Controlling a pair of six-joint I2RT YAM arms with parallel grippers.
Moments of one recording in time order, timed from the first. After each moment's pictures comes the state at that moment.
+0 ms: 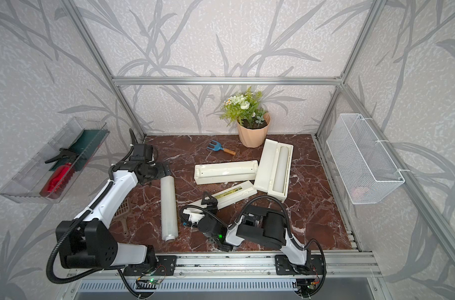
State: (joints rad) left arm 0.01 1.38 1.12 -0.80 -0.09 -0.38; right arm 1.31 2.07 0.86 0.91 0.87 -0.85
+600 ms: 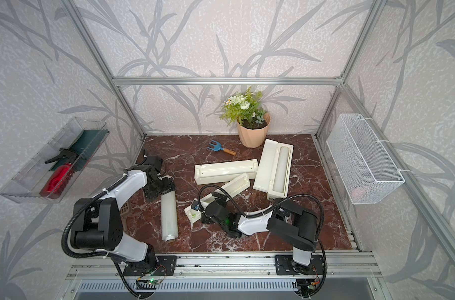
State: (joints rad) left arm 0.01 1.55 0.99 -0.84 -0.01 -0.50; right arm 1.17 1.79 0.79 0.47 0.44 -0.35
